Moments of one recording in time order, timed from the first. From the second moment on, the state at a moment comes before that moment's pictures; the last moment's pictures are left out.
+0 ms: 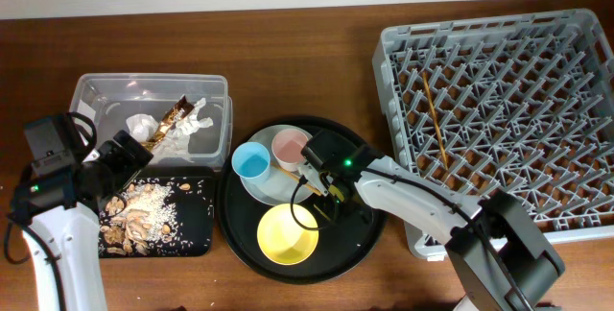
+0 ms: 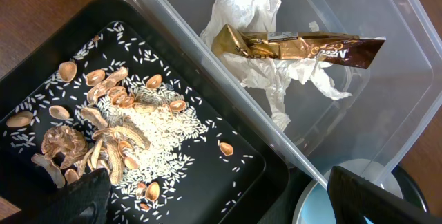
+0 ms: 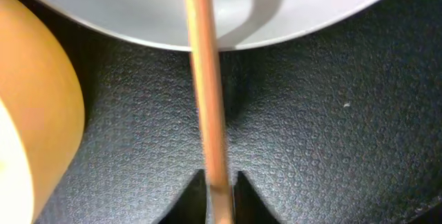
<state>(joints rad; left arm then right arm) 0.38 1.26 1.09 -0.92 0.09 -0.46 0.70 1.77 1.08 -0.77 -0.05 -0.10</state>
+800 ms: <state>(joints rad) 0.38 1.26 1.09 -0.92 0.09 -0.46 0.58 1.77 1.61 -1.21 -0.08 -0.08</state>
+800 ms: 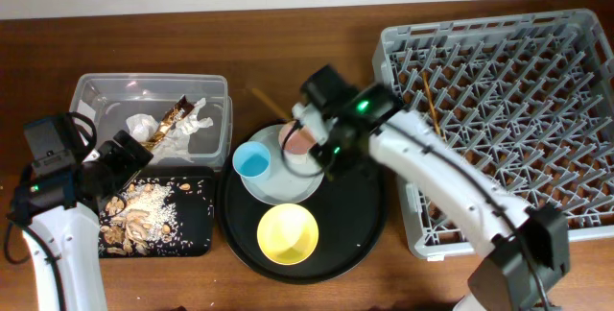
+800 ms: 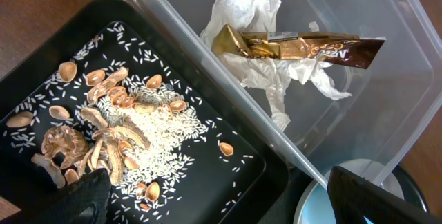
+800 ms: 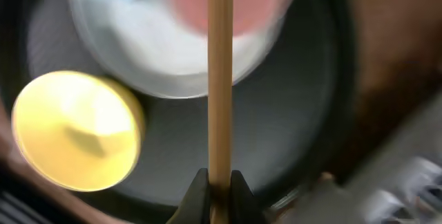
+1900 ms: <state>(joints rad) 0.38 1.26 1.09 -0.92 0.09 -0.46 -0.07 1.77 1.63 -1.29 -0.32 -0.12</state>
